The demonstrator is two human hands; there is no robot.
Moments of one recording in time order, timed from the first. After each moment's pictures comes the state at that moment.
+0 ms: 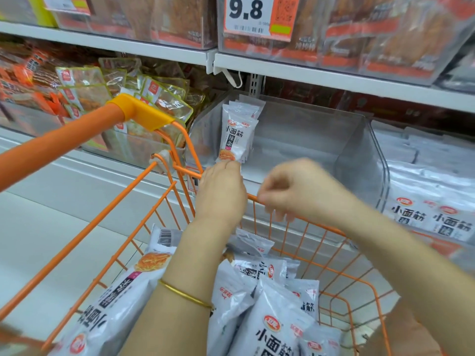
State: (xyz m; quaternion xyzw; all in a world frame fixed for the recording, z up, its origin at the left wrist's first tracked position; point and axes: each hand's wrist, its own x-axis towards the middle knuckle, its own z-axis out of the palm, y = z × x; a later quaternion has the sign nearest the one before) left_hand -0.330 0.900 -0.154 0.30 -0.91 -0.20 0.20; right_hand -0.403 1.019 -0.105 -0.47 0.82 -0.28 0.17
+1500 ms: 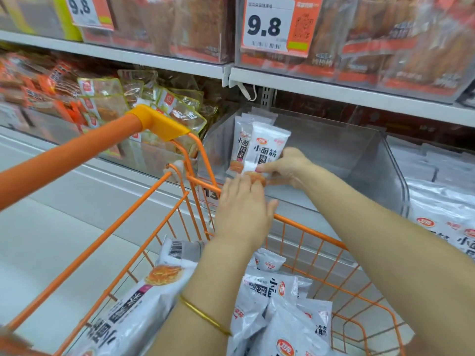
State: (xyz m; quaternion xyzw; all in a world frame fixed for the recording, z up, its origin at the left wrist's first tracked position) left_hand -0.335 0.909 -0.165 0.25 -0.95 -0.12 0.17; right_hand -0.487 0.924 -0.138 -0.23 0.76 -0.52 0.31
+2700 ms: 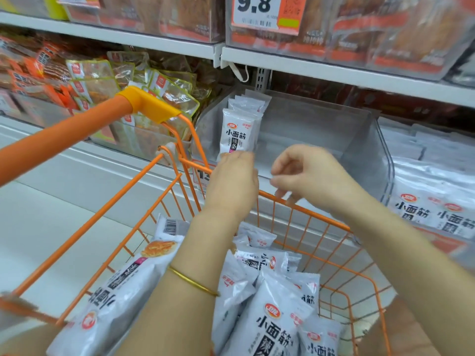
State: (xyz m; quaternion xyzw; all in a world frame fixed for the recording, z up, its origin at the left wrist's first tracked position) left_hand -0.328 0.910 -0.143 0.26 -0.92 -0.21 0.21; right_hand -0.407 1.021 -0.103 -0.40 0.79 -0.42 0.18
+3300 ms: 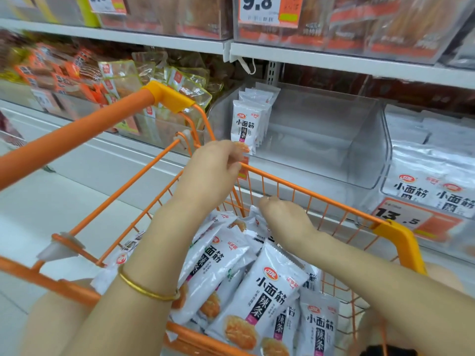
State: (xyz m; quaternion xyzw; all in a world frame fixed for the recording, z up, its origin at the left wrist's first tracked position) left_hand -0.264 0.920 -0.120 0.28 -0.90 -0.24 0.25; right_hand -0.361 1.037 -0.185 -0.54 0.84 0.02 0.03
